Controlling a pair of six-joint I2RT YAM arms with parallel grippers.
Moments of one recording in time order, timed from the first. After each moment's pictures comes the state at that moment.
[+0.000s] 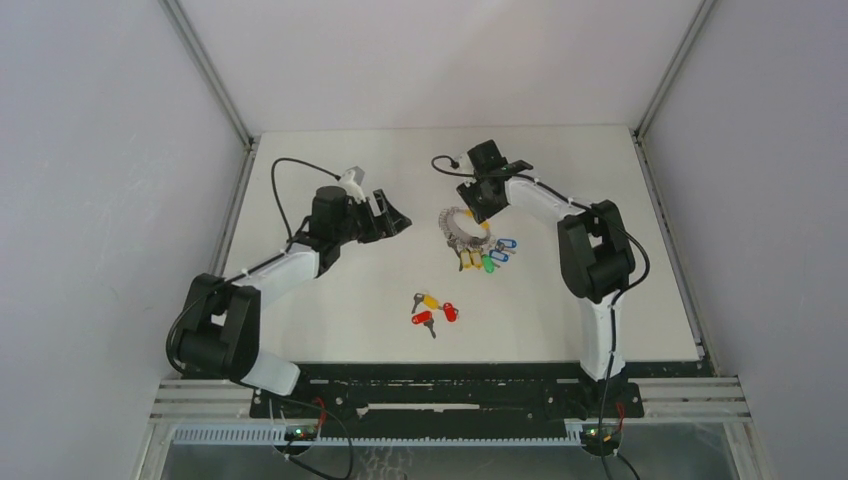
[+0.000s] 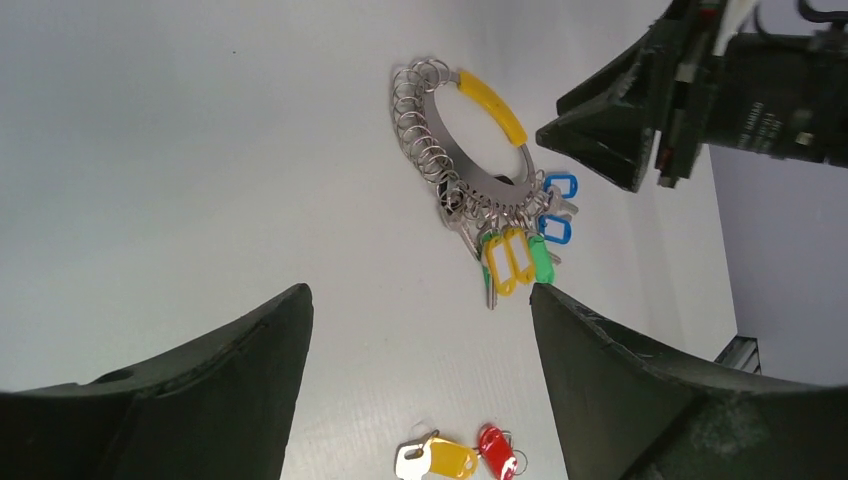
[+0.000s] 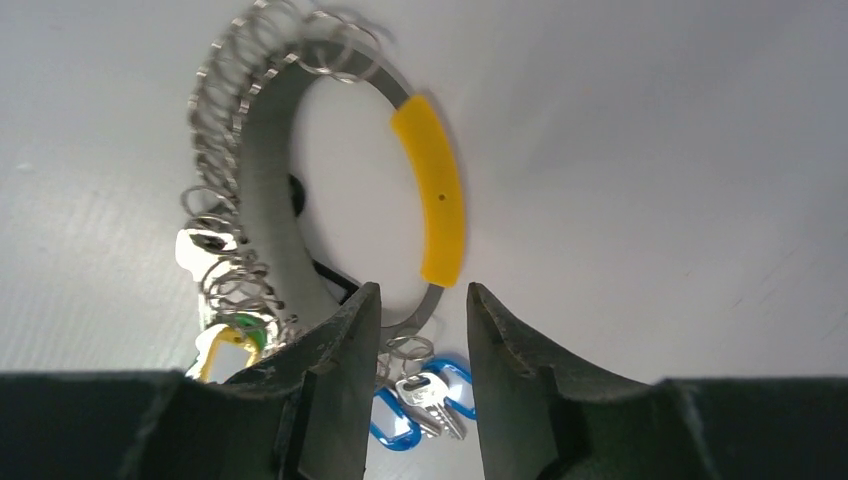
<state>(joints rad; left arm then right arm) -0.32 1.50 0.81 0.20 0.34 -0.60 0.45 2.04 1.61 -0.61 -0.01 -0.19</state>
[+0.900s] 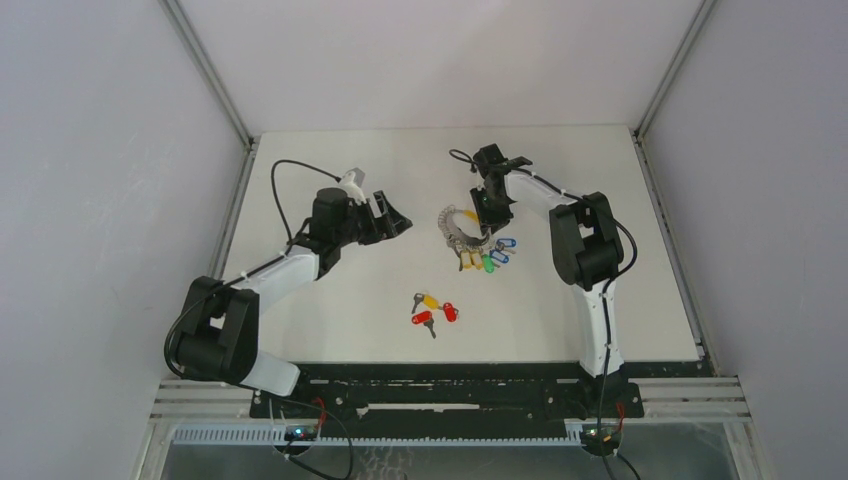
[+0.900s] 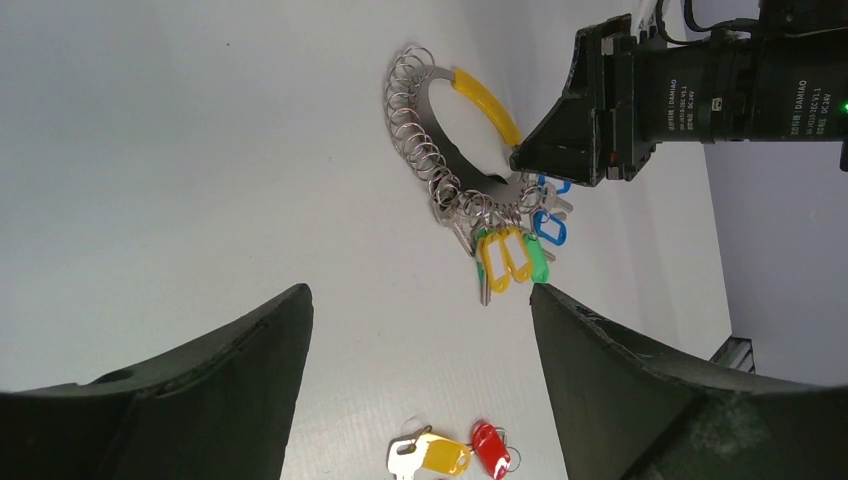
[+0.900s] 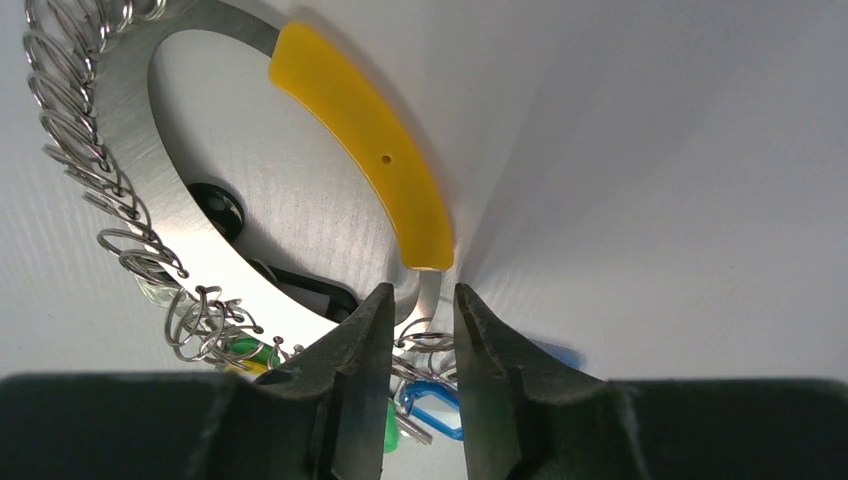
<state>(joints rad) -0.33 1.46 0.78 0.20 0.32 -0.62 0.40 2.20 1.73 -0.82 -0.03 0.15</state>
